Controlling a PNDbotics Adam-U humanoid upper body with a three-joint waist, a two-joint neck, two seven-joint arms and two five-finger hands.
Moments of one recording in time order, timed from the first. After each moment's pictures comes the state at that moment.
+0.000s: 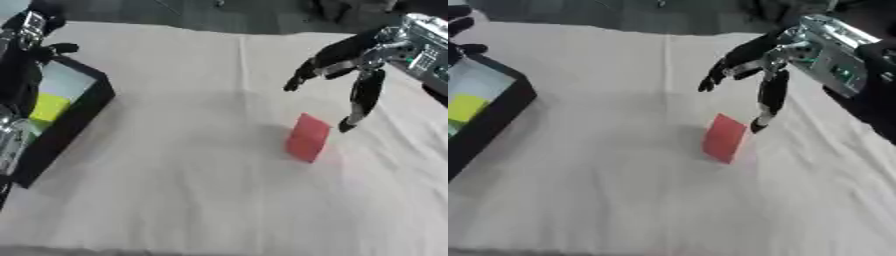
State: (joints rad) left arm -0.43 0.55 -0.09 -1.78 0.30 0.14 0.22; right arm -1.15 -0.72 0.81 -1.25 0.40 -0.41 0.77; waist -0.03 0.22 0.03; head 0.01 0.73
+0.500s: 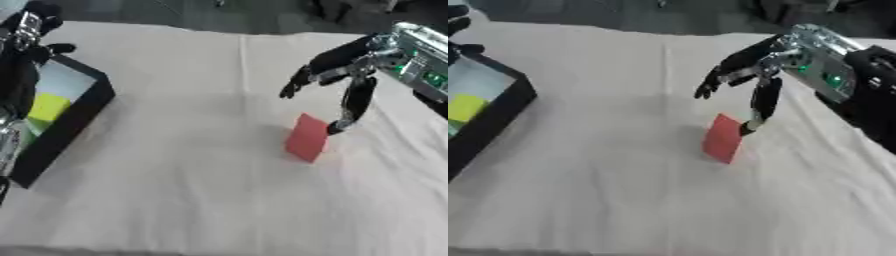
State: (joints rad) left arm -0.43 0.55 -0.09 -1.78 0.30 0.14 0.22; right arm -1.12 -0.68 0.83 -1.22 0.37 -0.41 0.77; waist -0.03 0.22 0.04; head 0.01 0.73
